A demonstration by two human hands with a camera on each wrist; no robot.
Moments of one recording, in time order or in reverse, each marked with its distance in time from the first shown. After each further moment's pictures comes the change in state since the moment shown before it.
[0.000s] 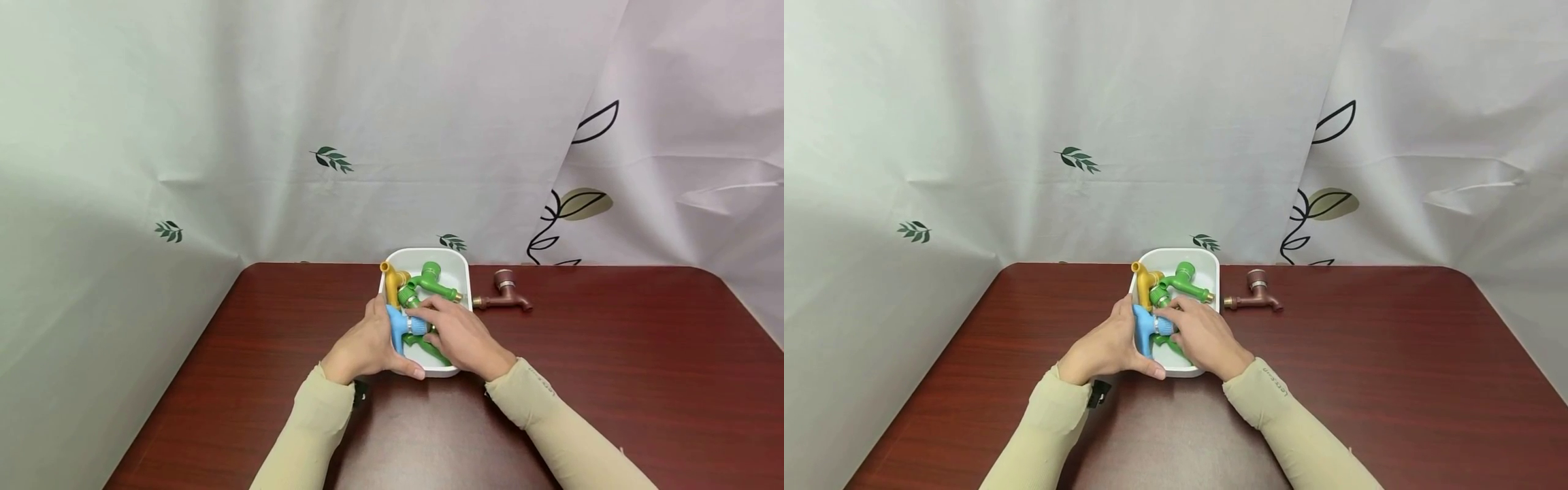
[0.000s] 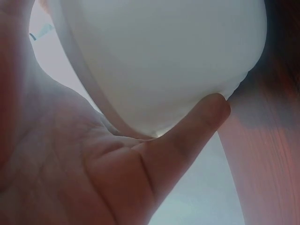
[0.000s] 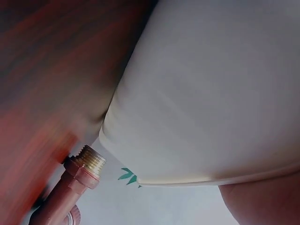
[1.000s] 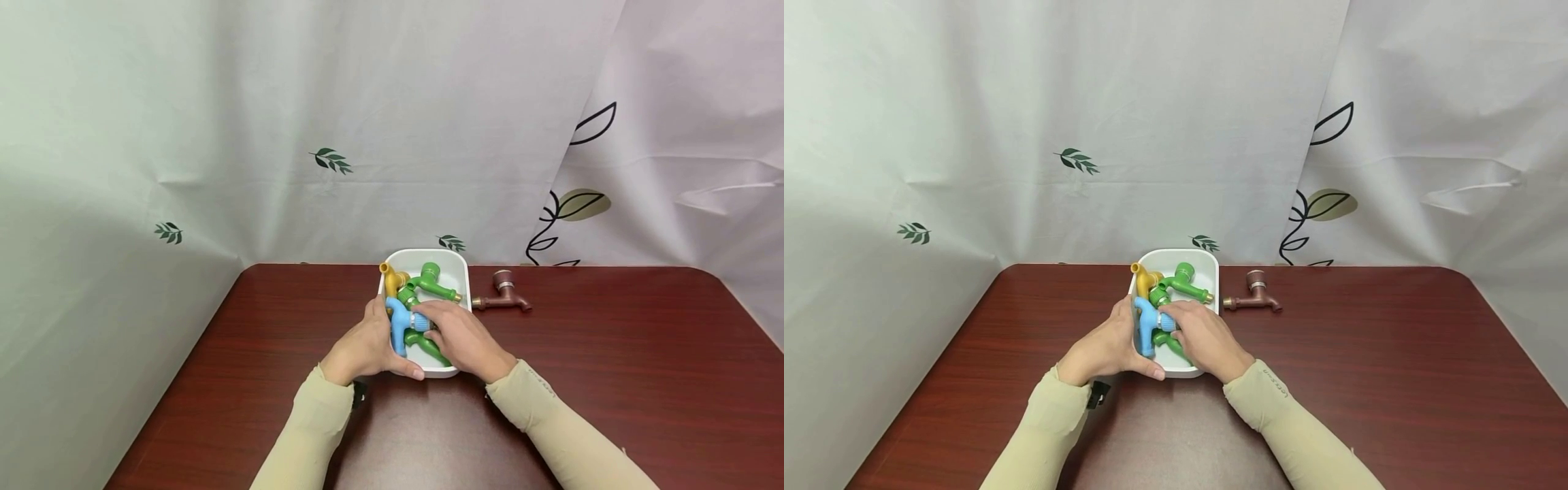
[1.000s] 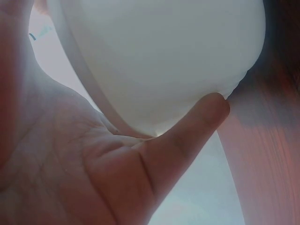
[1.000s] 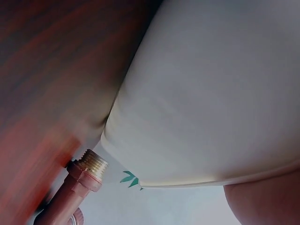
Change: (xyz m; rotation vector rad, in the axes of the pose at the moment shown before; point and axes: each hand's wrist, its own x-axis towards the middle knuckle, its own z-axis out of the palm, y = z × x) left_hand 0.000 -0.001 -0.001 0.005 0.007 0.000; right_hand -0.002 0.001 0.000 0.055 0.040 0.017
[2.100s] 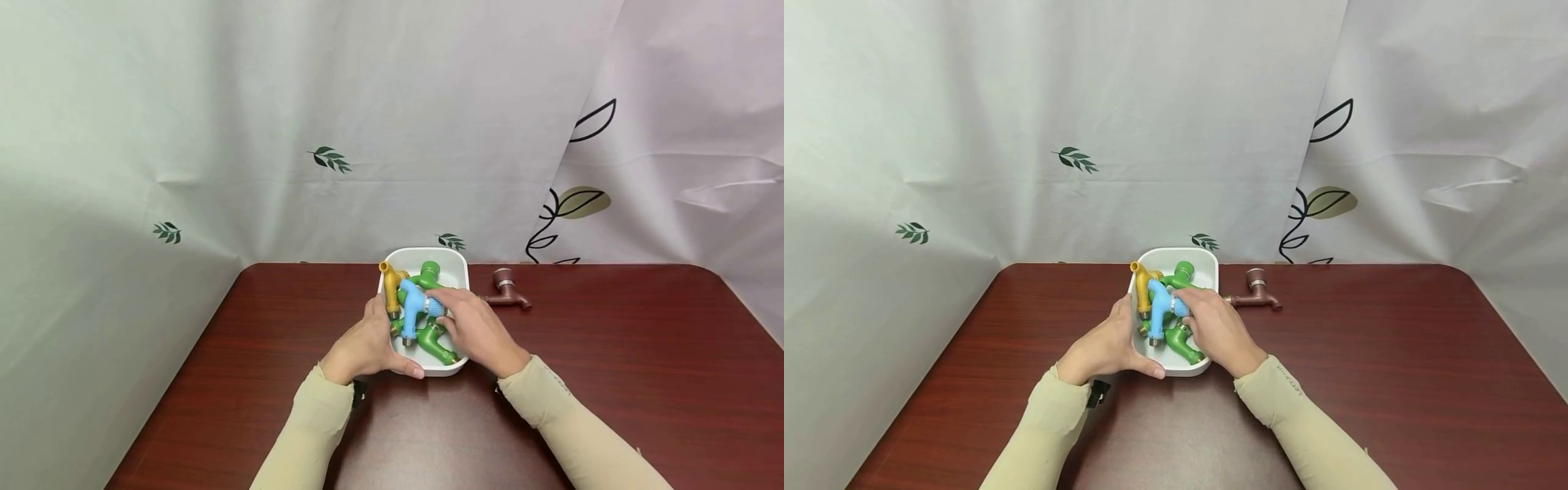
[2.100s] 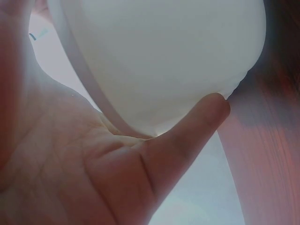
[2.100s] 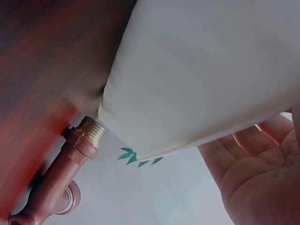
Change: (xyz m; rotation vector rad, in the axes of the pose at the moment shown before) left_hand 0.000 0.000 0.001 0.006 -0.004 -0.010; right_hand -0.002 0.006 -0.018 -0.008 0.115 0.055
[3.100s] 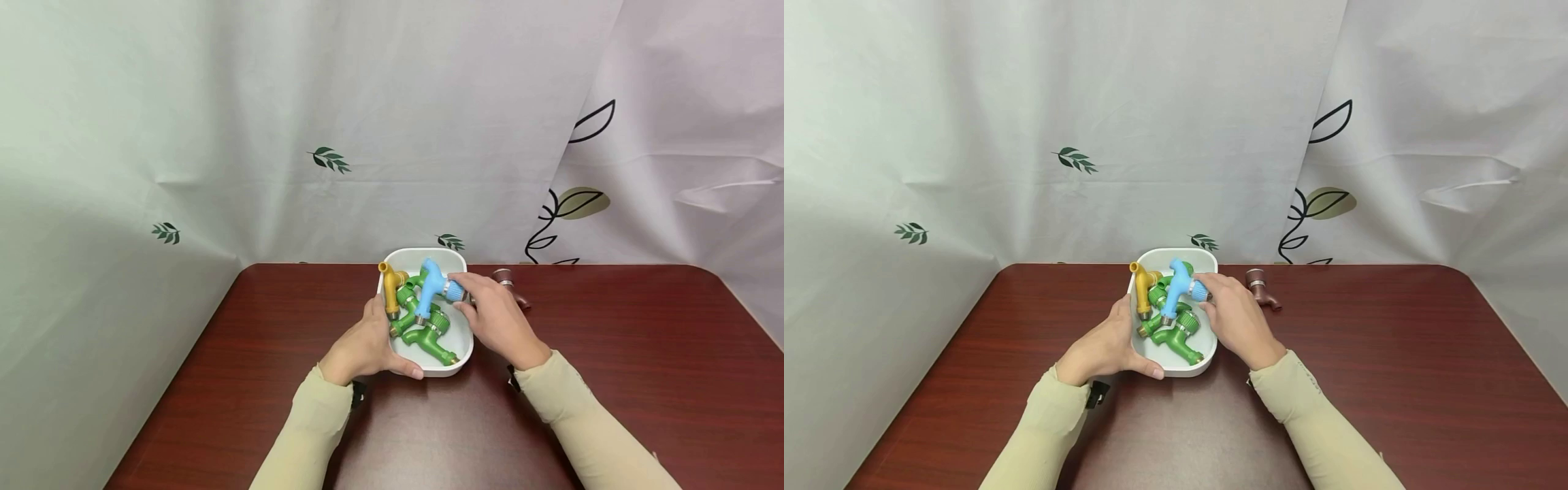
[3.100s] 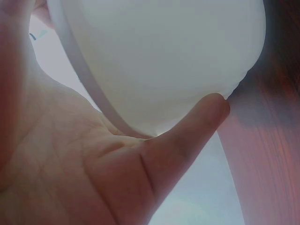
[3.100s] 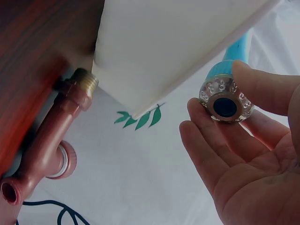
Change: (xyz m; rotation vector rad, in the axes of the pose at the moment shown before) left_hand 0.000 0.001 -0.001 0.004 -0.005 -0.011; right_hand -0.001 0.011 -0.028 0.010 0.086 0.095
